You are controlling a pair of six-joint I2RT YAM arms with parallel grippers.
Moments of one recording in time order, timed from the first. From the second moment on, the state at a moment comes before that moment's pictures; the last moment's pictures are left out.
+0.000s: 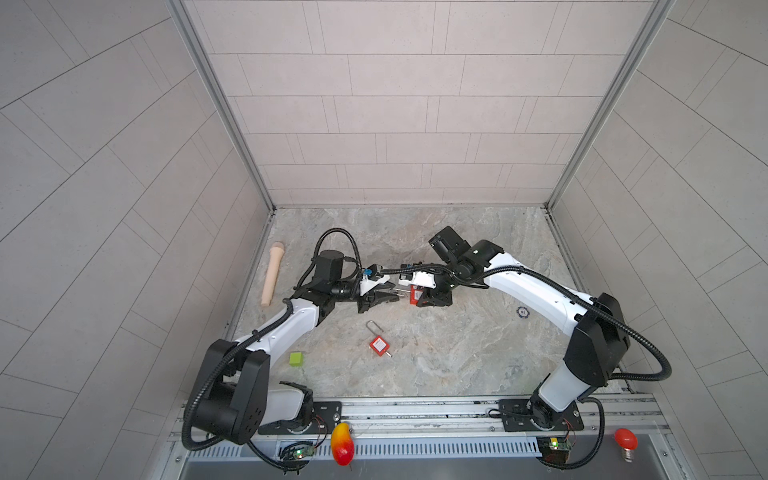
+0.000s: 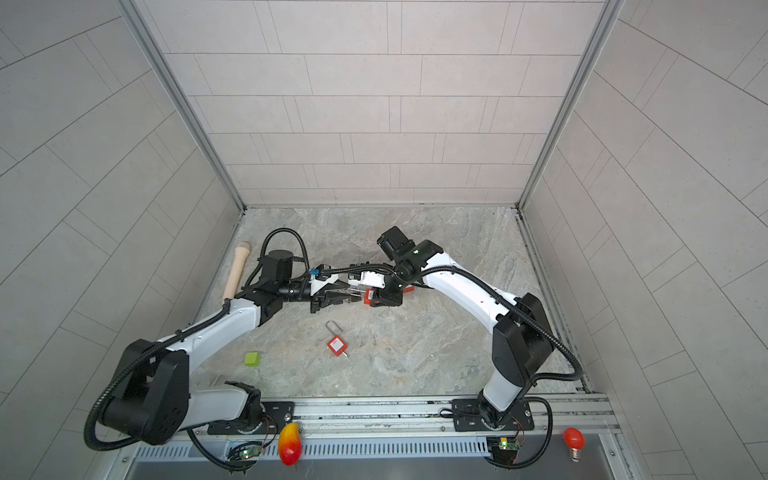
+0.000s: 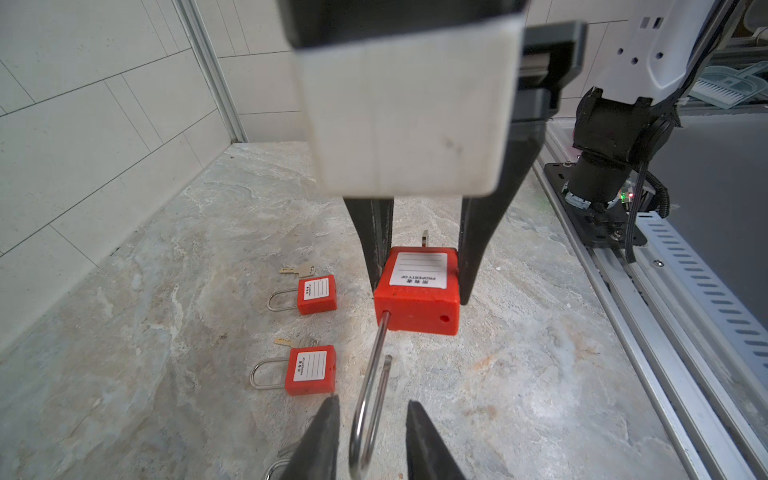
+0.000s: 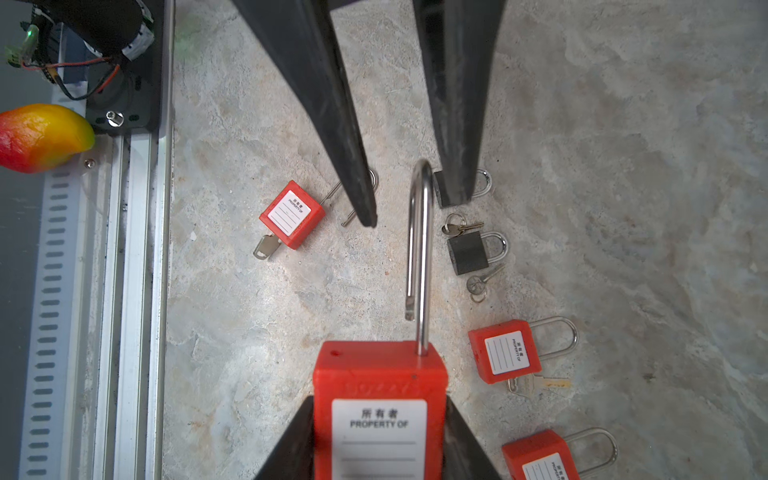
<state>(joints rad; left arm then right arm) -0.30 1.31 0.68 0.04 1.01 0.64 0.64 1.64 1.42 -0.91 -0.44 -0.73</state>
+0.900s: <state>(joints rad) -0.34 1.31 0.68 0.06 1.02 0.56 0.65 1.56 1.36 -0.89 -0.40 -0.82</state>
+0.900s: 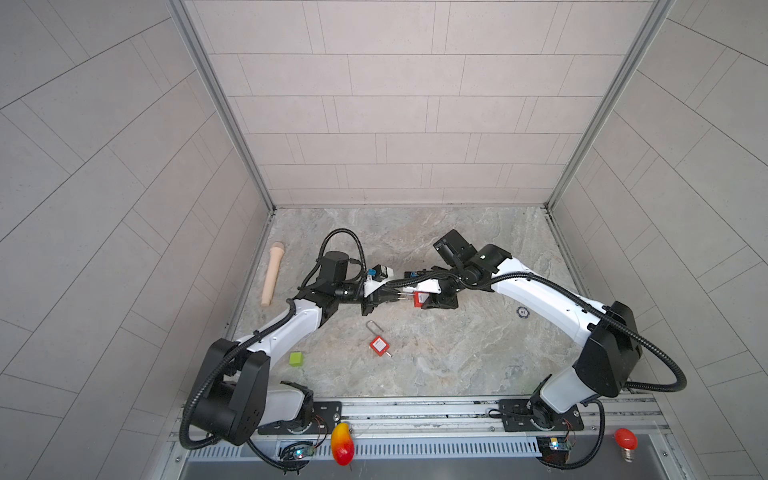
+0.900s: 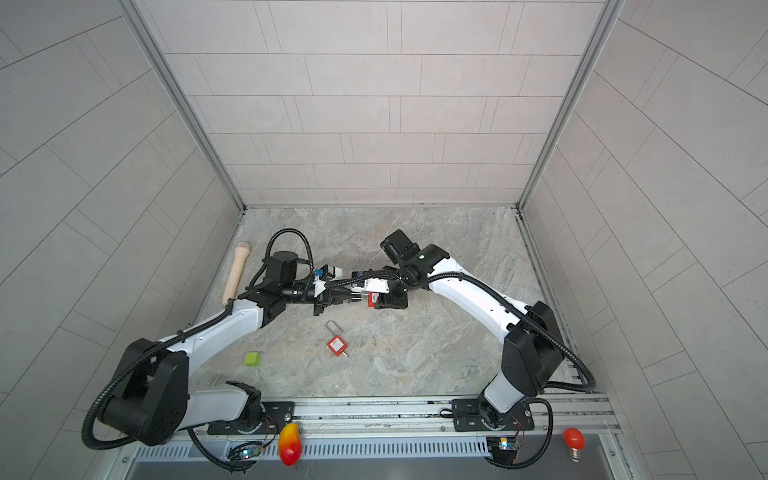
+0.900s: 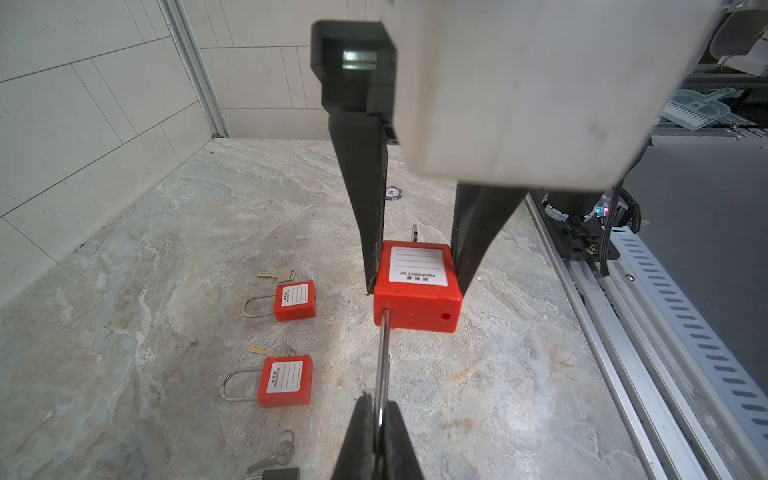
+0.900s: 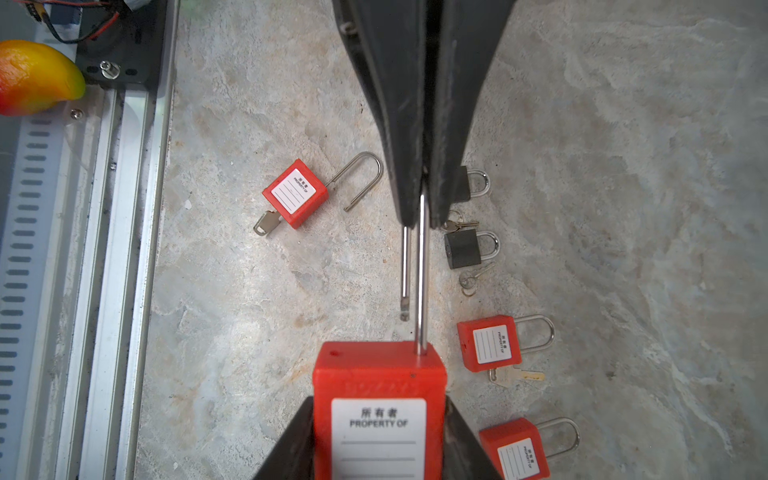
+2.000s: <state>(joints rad) -0.43 1.25 0.68 0.16 0.98 0.44 0.59 1.54 1.37 -0.99 -0.41 -0.86</state>
